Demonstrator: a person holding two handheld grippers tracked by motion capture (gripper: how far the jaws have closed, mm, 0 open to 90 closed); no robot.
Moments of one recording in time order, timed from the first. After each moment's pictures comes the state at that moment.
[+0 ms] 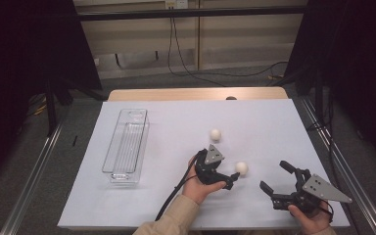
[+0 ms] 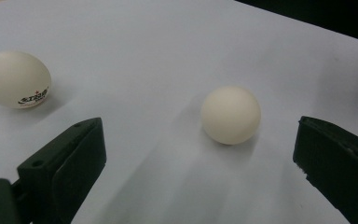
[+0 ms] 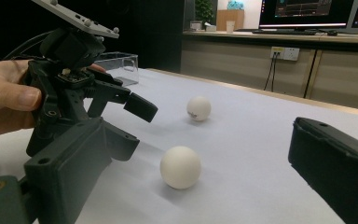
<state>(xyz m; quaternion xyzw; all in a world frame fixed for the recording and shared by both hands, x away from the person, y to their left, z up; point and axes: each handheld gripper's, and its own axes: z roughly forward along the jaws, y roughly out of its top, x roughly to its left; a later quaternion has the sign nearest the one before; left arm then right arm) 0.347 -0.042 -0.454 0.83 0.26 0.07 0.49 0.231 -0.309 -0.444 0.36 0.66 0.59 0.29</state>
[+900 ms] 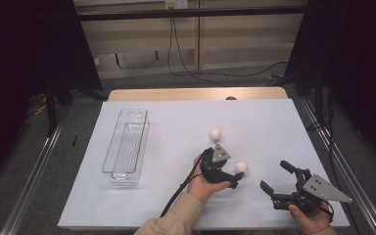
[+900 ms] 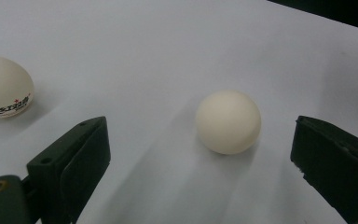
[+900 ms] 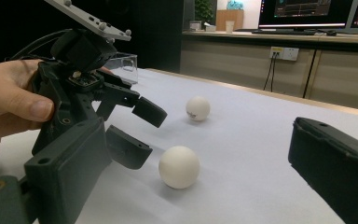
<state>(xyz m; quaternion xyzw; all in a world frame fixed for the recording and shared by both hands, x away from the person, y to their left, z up) 0.351 -0.057 -0.453 0.84 0.25 0.07 0.47 0.231 -0.310 -0.444 0.36 0.66 0.59 0.30</state>
